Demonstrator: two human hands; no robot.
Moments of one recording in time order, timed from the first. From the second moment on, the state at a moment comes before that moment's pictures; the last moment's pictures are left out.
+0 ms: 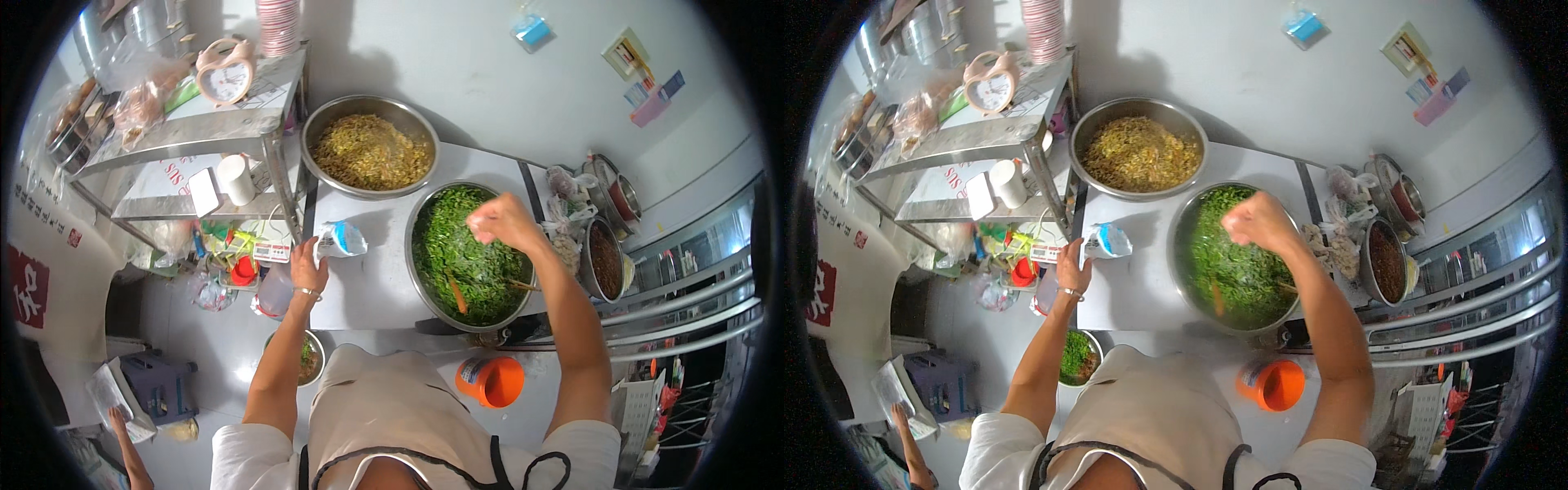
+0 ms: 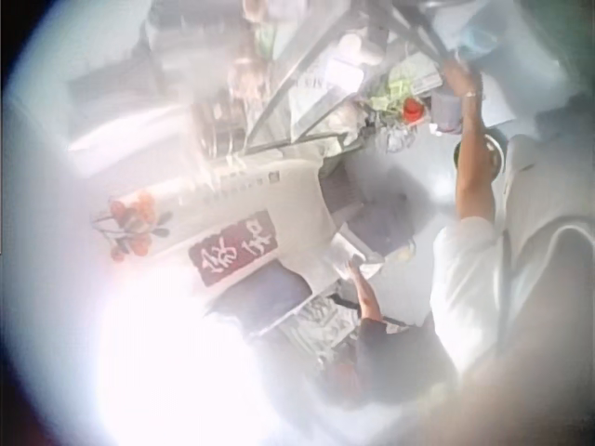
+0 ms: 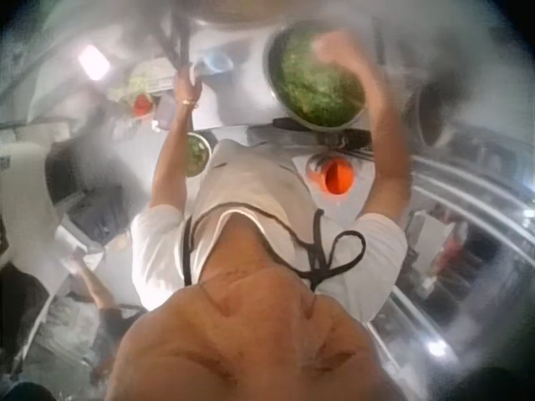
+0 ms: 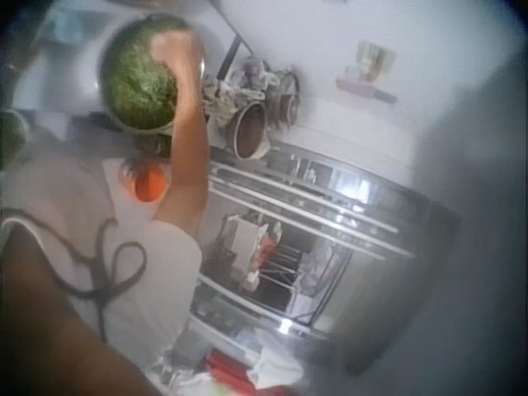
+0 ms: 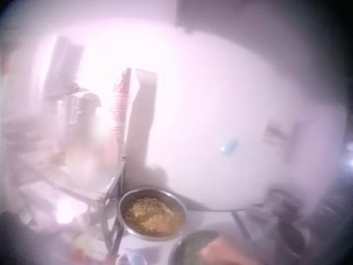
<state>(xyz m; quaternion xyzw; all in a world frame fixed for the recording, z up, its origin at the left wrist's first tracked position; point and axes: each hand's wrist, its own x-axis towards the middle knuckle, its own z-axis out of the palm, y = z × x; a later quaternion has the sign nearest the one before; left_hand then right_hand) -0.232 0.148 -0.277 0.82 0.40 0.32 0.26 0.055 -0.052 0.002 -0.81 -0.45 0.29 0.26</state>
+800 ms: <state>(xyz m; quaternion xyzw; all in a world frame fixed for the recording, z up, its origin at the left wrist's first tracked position) -0.253 0.100 -0.261 0.82 0.39 0.33 0.27 0.153 -0.167 -0.054 -0.82 -0.24 0.28 0.43</state>
